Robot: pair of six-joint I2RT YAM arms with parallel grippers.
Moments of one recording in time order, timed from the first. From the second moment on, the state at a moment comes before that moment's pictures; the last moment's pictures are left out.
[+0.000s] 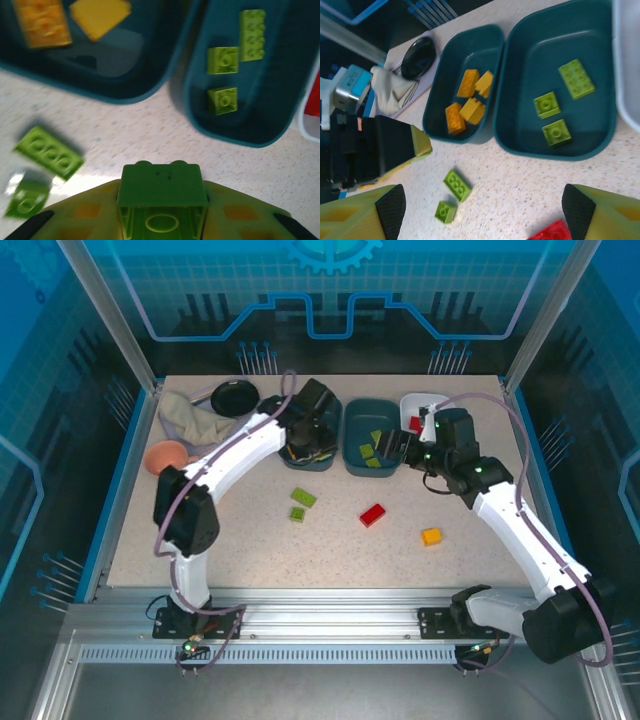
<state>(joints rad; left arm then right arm) -0.58 1.98 1.86 -1.01 0.07 -0.94 0.29 1.17 1.06 -0.50 -0.22 0.58</state>
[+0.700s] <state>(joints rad) -0.65 2.50 2.44 -1.05 0.07 -0.81 0.23 1.09 0.98 -0.52 -0.24 0.62</state>
